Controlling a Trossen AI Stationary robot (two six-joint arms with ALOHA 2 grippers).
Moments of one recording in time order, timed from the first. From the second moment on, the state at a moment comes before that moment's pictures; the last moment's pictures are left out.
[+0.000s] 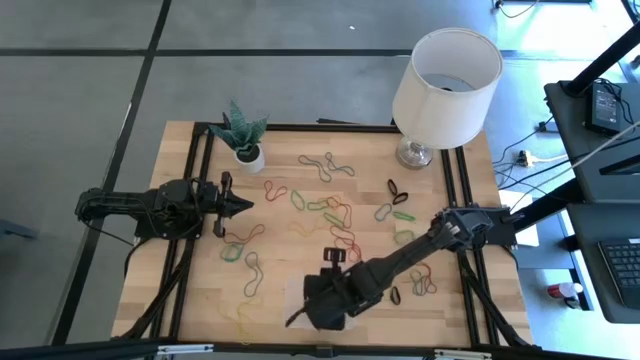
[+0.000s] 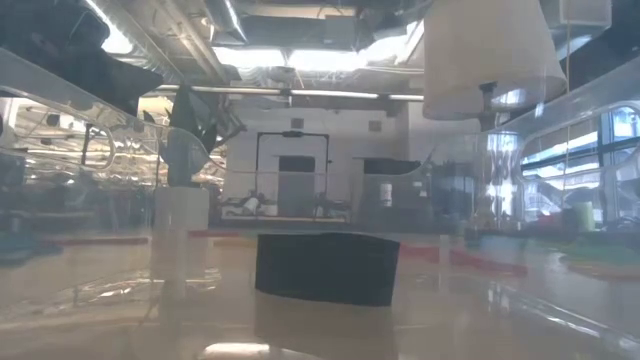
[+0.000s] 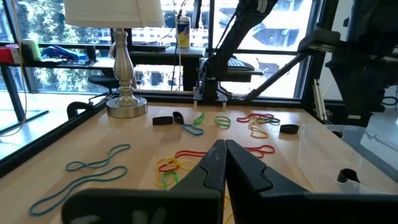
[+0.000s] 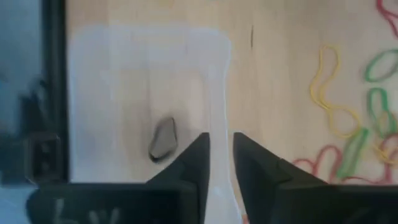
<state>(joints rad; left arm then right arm) 0.00 0.02 0.01 0.02 -0.03 -0.06 0.54 2.30 2.33 -1.29 0.34 0.49</state>
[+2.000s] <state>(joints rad) 0.00 0.02 0.01 0.03 -0.05 -0.28 0.46 1.14 0.67 -0.51 0.38 0.96</state>
